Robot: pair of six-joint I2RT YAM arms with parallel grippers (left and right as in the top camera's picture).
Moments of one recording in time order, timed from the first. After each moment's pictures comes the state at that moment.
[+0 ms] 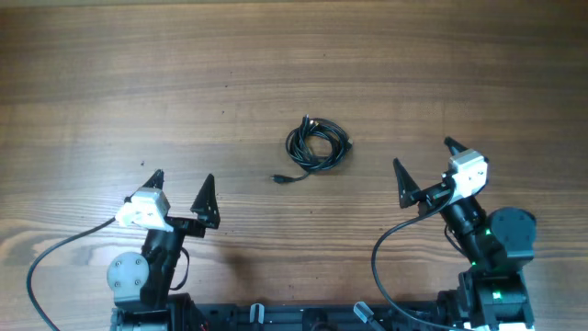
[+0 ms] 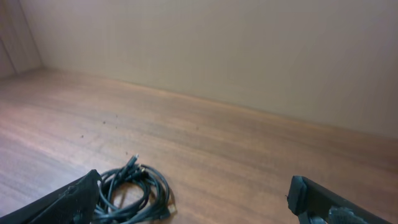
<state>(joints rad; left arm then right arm) 0.08 0.04 0.13 -0.12 0.27 -0.25 0.03 0.45 0.30 0.04 -0.36 -0.07</state>
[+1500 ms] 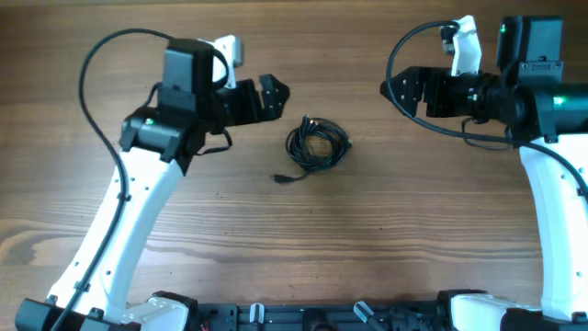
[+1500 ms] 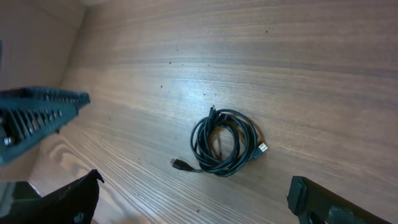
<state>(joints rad) -0.28 1.43 1.30 -0.64 0.37 -0.45 0.03 1.45 1.56 -1.04 -0.60 0.10</state>
